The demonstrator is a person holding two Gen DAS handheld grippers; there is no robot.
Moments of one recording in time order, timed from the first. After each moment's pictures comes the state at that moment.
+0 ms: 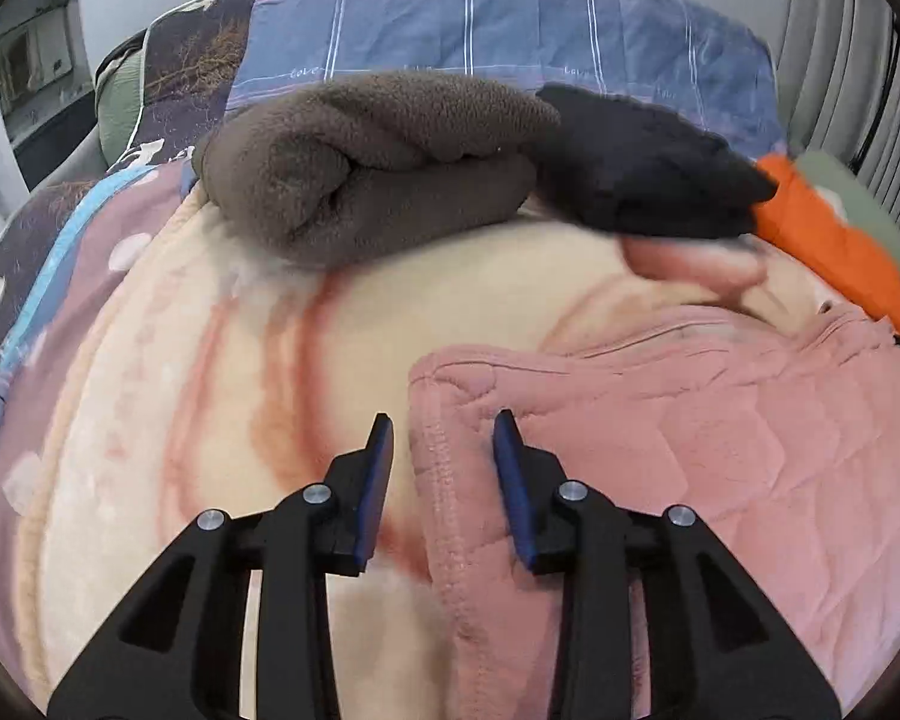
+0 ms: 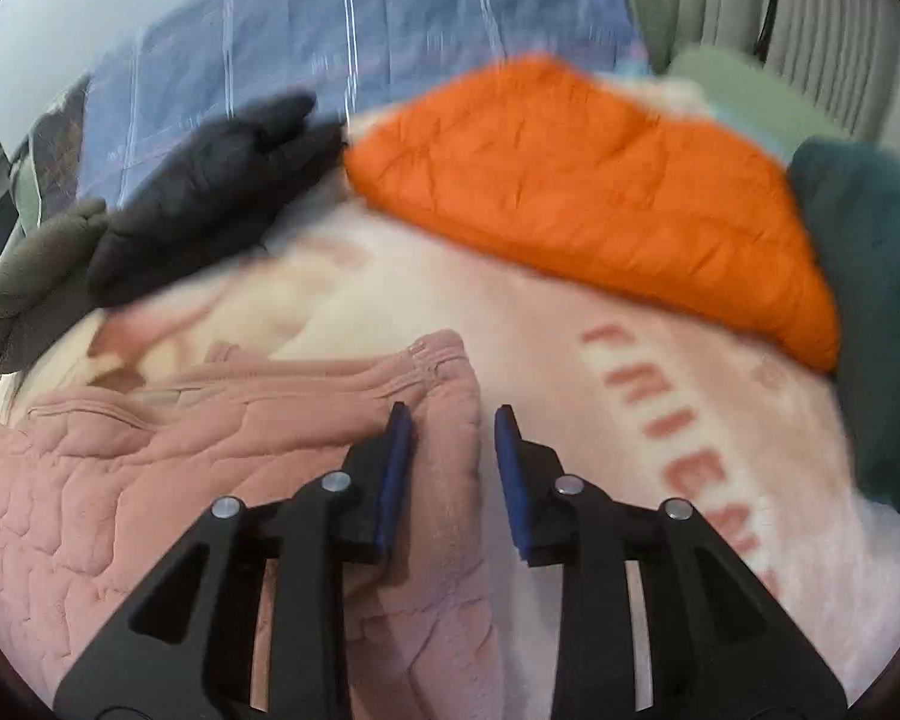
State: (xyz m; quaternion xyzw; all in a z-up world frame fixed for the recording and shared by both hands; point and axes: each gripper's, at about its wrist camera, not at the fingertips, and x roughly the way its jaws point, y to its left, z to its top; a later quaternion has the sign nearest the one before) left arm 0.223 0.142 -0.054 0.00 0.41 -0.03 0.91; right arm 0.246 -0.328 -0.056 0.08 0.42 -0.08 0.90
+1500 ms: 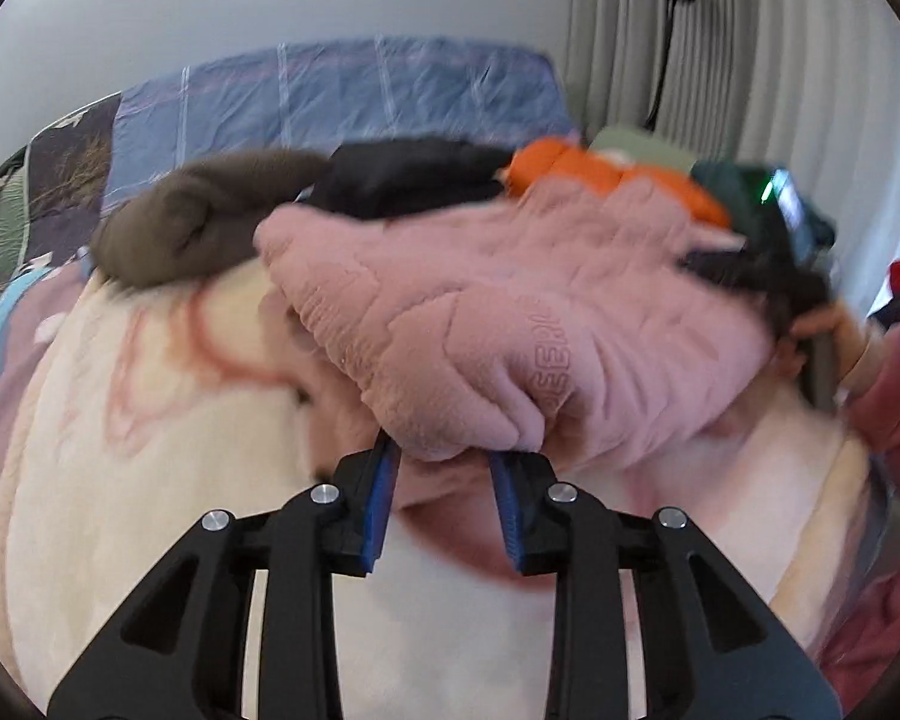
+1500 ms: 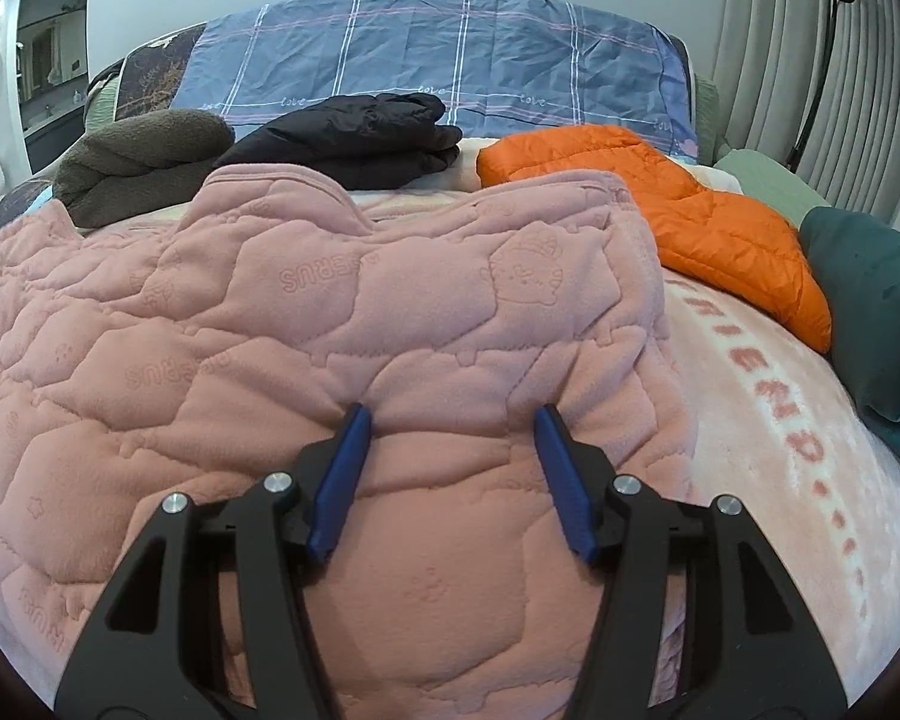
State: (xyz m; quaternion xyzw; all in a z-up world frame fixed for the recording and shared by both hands) left arm 0.047 0.137 -0.053 0.05 0.31 -0.25 0.92; right arm 0.156 -0.234 -0.097 -0.03 0.37 -0.03 0.93
